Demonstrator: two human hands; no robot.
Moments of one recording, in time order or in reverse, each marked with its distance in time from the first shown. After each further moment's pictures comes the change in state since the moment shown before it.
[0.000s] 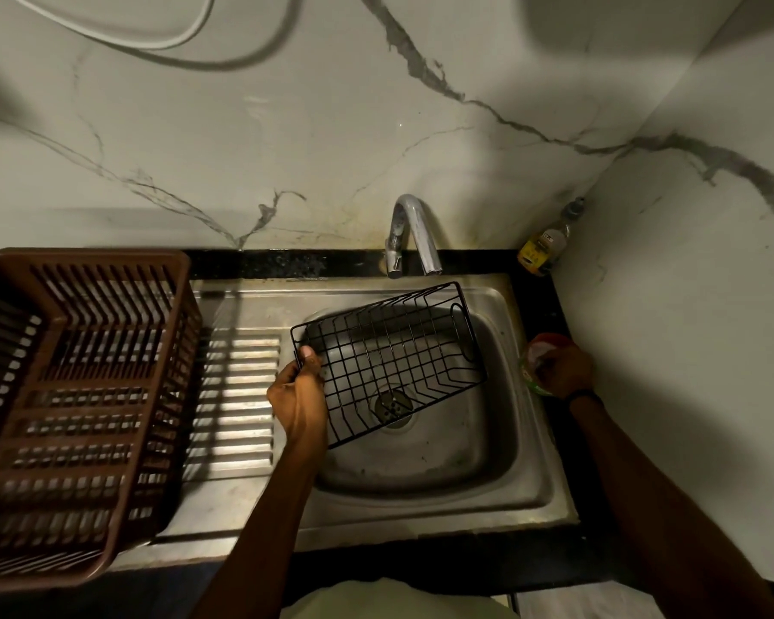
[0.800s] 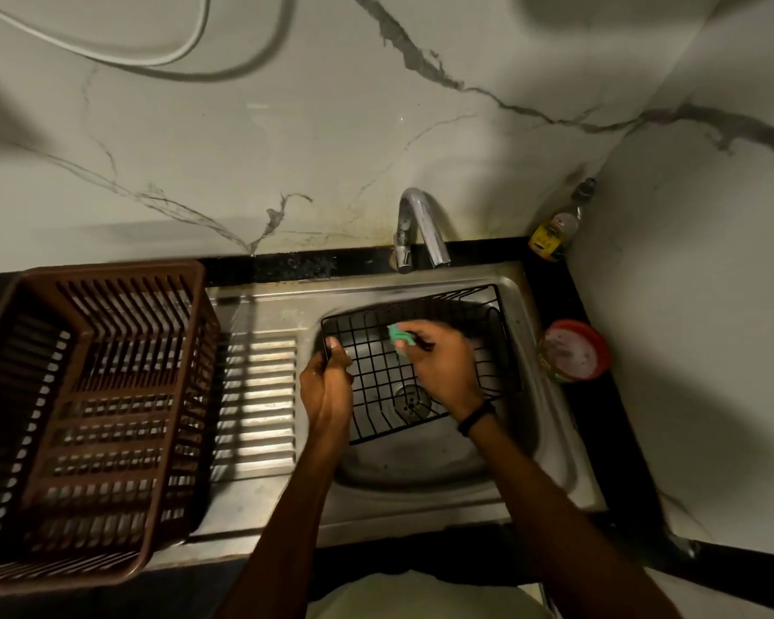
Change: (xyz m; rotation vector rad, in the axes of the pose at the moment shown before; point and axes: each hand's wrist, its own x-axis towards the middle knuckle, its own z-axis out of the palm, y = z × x) left_hand -0.009 0.010 0.004 0.182 -0.182 0.130; right_hand -0.139 -0.173 0.075 0.473 0.025 -0.602
